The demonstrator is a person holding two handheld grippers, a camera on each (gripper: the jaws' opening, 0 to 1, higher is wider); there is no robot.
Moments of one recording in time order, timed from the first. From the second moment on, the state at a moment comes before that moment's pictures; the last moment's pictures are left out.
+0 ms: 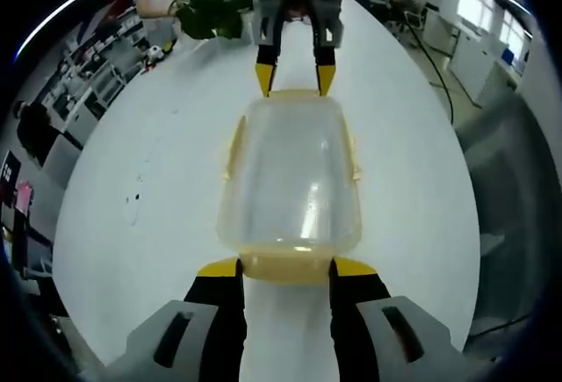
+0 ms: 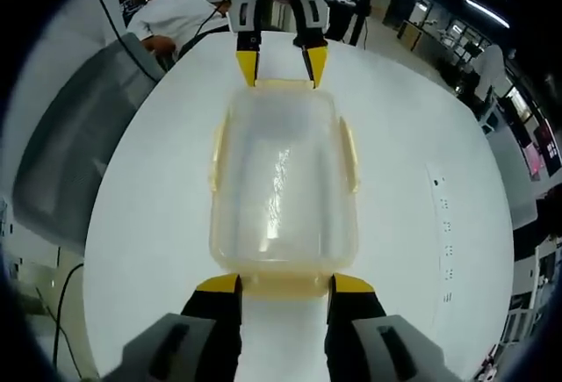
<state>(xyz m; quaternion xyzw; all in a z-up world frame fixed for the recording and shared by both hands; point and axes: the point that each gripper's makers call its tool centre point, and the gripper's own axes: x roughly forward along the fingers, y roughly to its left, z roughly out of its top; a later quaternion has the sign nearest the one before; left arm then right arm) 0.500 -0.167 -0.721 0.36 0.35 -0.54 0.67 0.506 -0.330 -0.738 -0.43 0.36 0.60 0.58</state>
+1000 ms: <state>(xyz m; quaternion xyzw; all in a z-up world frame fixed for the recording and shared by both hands) 0.504 -0.169 -0.741 0.34 0.36 -0.56 0.66 0.507 -0.333 -0.746 -0.42 0.37 0.60 0.58</state>
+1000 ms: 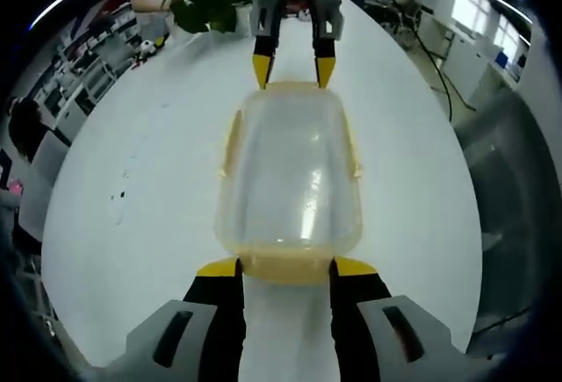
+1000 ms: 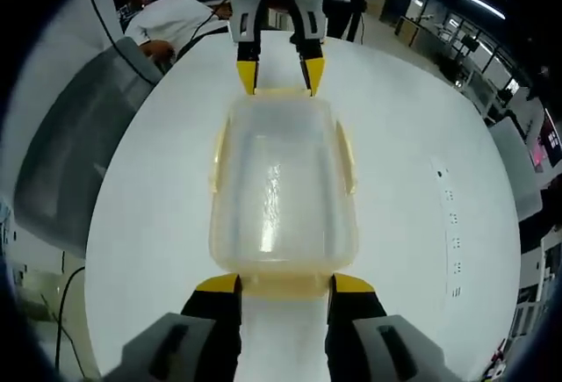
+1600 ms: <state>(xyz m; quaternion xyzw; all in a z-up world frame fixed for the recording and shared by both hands) 0.499 -0.150 -0.739 0.38 0.35 -0.56 0.65 0.509 -0.346 -0.743 -0.42 0.37 0.57 0.61</state>
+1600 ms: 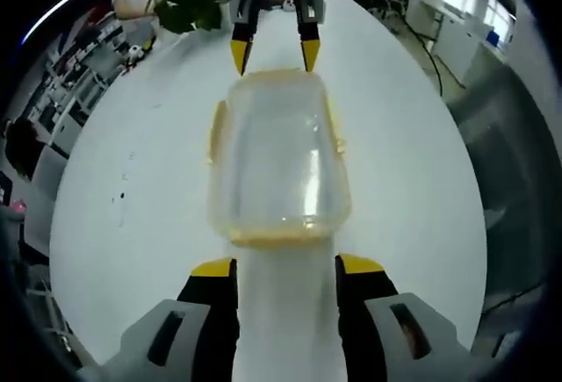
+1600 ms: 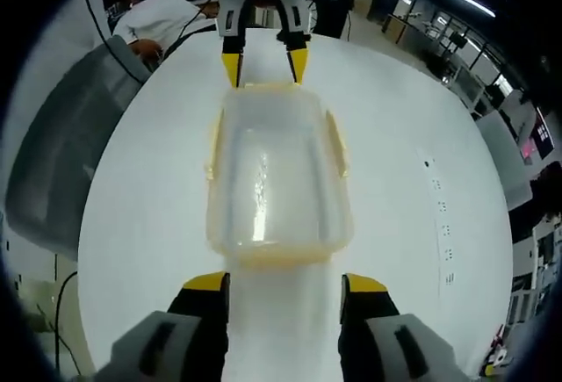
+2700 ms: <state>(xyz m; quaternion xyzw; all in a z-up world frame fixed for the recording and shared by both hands) 0.504 -0.175 -0.729 0.12 0.47 -0.40 0.78 0.512 -0.316 -0.717 -0.20 0.44 0.45 0.75</state>
